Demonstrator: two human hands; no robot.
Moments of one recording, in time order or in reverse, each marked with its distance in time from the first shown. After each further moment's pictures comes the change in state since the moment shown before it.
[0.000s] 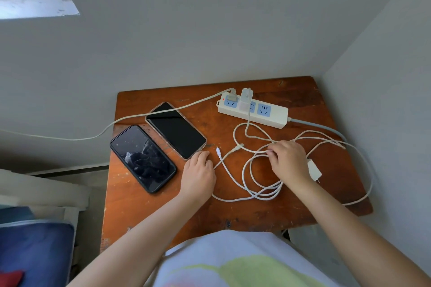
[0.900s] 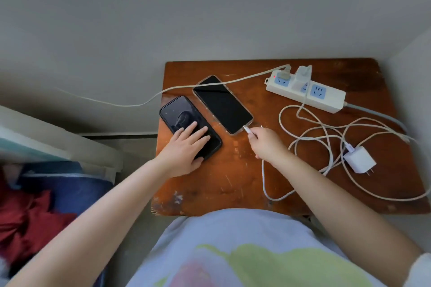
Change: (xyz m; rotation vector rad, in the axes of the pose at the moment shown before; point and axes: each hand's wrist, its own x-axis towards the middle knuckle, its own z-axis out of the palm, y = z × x) left_hand -0.038 -0.131 -0.055 0.219 -0.239 0.217; right_hand 0.015 -0.139 0.029 0.374 -0.503 0.191
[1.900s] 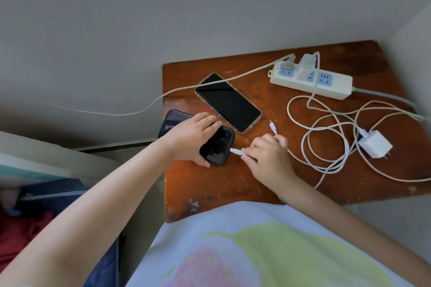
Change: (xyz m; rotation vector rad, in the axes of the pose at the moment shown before) left_hand 0.026 -0.024 -0.034 0.145 -0.011 0.252; right_hand -0.041 -0.005 0.047 -0.293 0.512 -0.510
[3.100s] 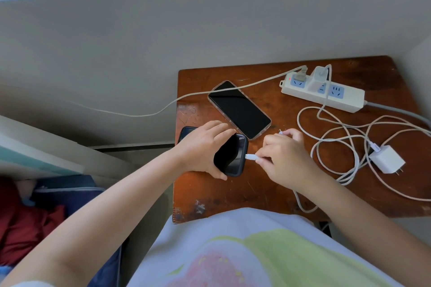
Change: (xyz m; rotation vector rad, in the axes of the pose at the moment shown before) left_hand -0.018 0.022 -0.011 -0.193 0.104 -0.070; right_hand 0.018 -0.004 -0.043 -0.012 -0.234 -0.089
